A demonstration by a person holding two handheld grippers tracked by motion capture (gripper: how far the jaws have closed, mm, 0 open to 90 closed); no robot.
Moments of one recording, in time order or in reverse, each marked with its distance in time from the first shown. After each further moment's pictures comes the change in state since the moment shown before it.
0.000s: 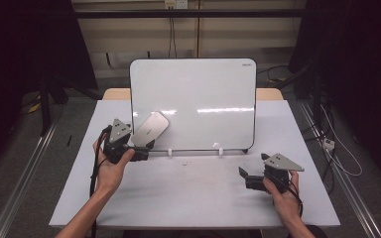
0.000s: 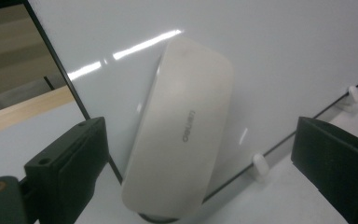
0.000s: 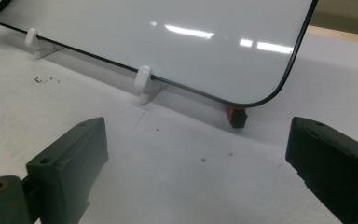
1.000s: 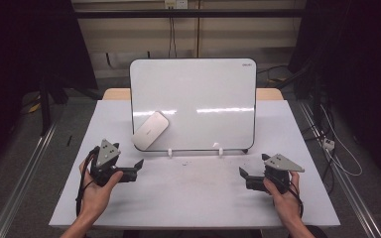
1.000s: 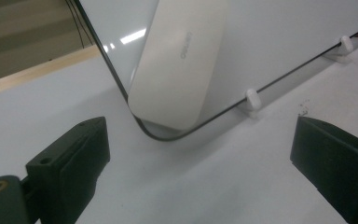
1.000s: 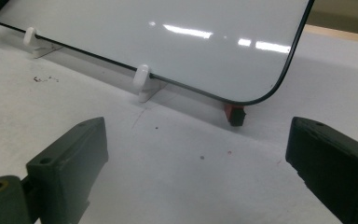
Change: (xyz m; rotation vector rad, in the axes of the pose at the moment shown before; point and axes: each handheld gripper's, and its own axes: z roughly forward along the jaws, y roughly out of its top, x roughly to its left) left arm -0.006 -0.045 -0.039 0.044 0.022 0.015; right arm 0.000 -0.001 -0.001 0.000 -0.005 0.000
